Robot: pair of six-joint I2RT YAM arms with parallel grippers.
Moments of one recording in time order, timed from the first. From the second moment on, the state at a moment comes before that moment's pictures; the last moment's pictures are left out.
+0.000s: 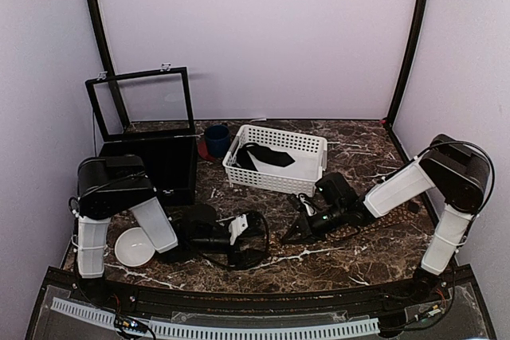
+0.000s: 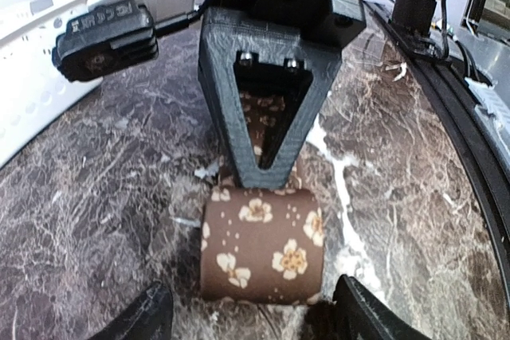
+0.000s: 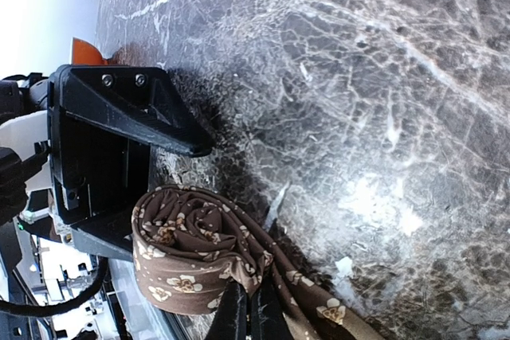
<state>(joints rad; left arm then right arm) -1.00 2.07 0.59 1.10 0.38 0.10 0.77 1.77 0.64 0.25 -0.69 0.67</state>
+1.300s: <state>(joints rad) -1.03 2.00 0.65 0.88 0.30 0.17 0.86 1.78 0.82 0.05 -0.63 0.66</state>
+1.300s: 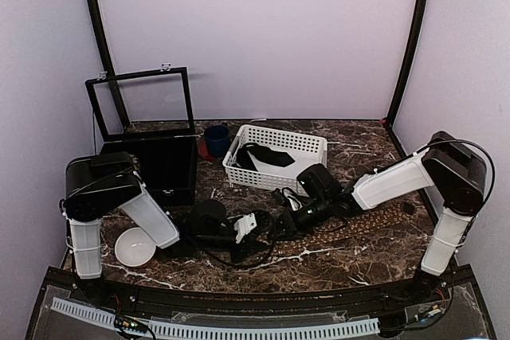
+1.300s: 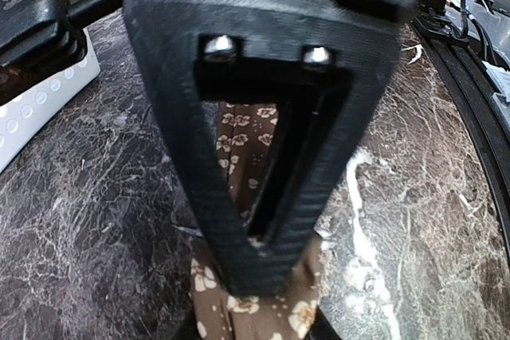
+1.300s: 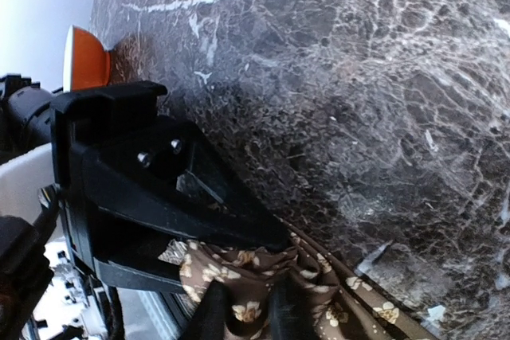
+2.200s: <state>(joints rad) -1.04 2.12 0.63 1.16 0.32 0.10 0.75 1.75 0.55 0.44 -0.73 0.75</state>
